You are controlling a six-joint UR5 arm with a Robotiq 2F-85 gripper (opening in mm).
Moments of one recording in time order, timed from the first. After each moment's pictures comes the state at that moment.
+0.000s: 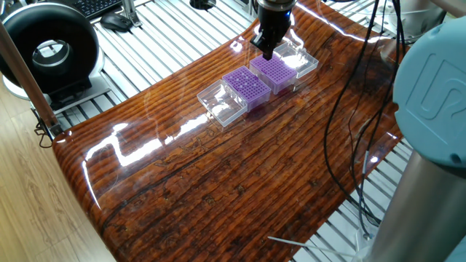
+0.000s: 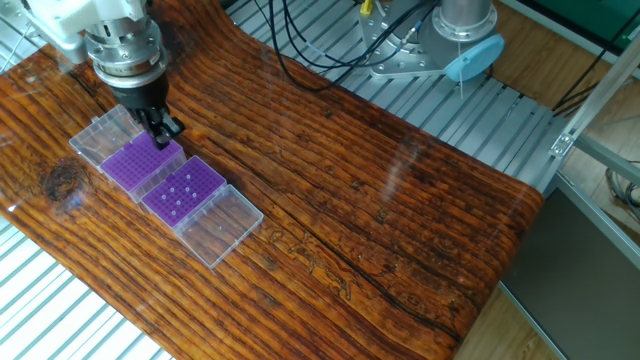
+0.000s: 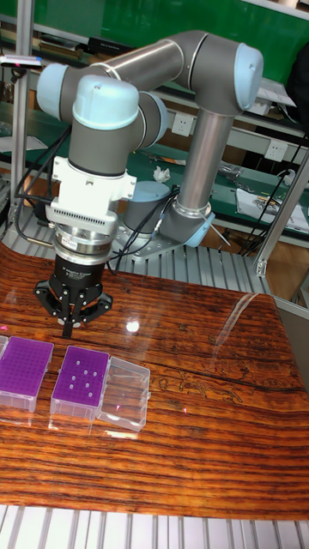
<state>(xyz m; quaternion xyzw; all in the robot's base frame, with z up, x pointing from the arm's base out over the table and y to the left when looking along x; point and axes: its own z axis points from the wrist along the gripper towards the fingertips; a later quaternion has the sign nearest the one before) 0.593 -0.120 0.120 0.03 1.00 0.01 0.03</state>
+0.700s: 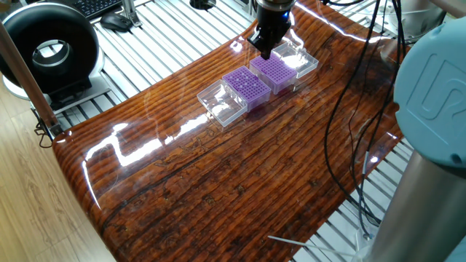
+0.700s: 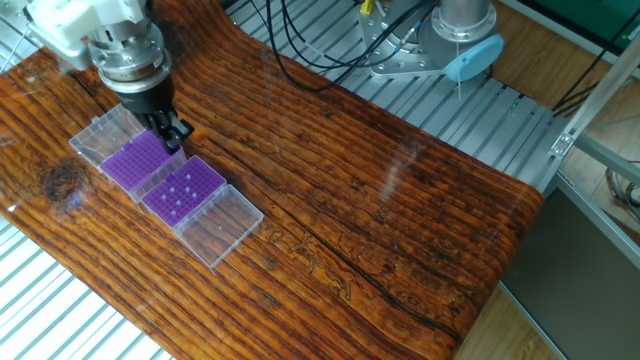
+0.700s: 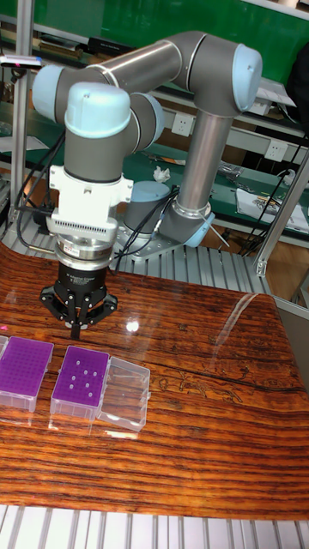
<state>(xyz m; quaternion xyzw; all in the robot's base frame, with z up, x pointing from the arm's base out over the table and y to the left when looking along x) 0.585 -0.108 0.109 -0.01 1.00 0.03 0.02</state>
